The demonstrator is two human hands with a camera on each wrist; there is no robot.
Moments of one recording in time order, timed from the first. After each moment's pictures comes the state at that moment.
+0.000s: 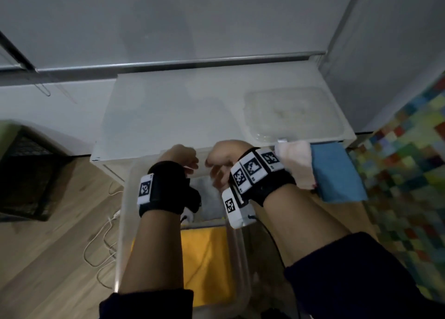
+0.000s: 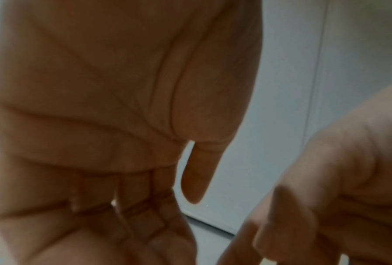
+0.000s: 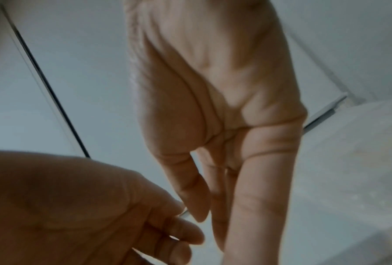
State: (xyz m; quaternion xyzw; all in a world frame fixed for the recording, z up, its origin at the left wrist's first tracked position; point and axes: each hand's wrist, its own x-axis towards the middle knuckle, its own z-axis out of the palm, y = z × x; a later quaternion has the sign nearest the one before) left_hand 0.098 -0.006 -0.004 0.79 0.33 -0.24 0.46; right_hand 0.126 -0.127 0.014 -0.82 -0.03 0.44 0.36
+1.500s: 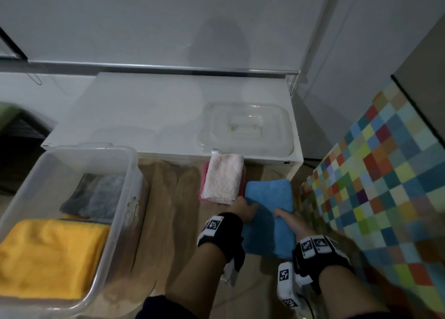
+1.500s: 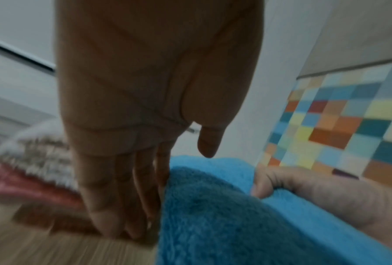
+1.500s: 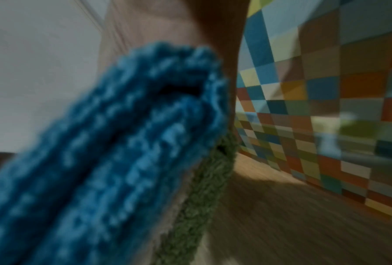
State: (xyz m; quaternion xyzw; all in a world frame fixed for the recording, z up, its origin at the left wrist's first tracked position) left_hand 0.145 -0.349 -0.136 0.84 0.22 -0.27 0.42; right_hand 0.170 -0.505 -0.134 -0.73 0.24 0.36 0.54
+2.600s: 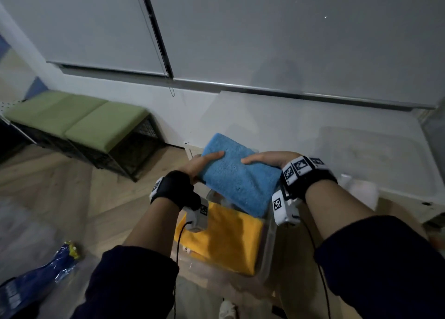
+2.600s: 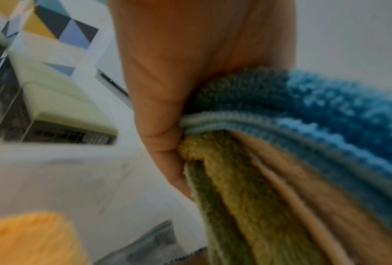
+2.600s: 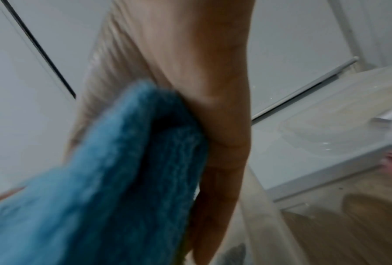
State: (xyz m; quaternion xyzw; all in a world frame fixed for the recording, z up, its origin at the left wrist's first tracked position) left_hand -0.037 0.028 0.024 0.64 0.41 -0.01 0.65; right_hand 0.102 -0.125 0.037 -0.67 -0.19 0.61 0.38
